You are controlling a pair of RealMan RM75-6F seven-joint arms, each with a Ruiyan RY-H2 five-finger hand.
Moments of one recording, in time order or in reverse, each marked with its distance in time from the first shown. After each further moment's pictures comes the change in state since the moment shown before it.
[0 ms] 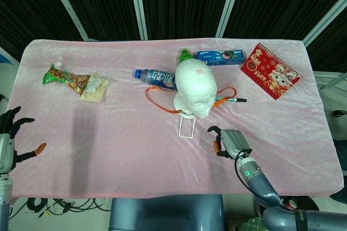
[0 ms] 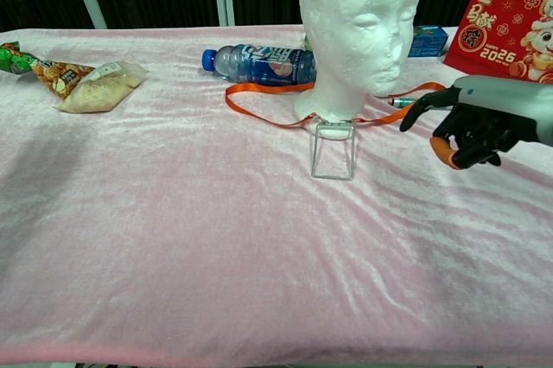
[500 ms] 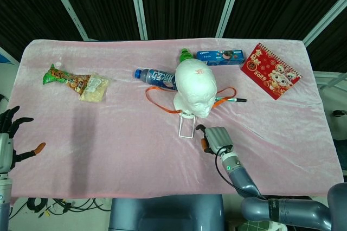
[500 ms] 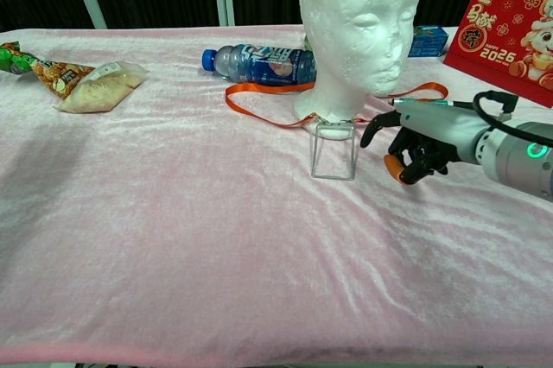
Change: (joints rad) left arm 0.009 -0.002 -0.019 0.002 0.000 -0.011 0.001; right arm 0.099 -0.206 0.004 0.185 0.081 0.002 -0.131
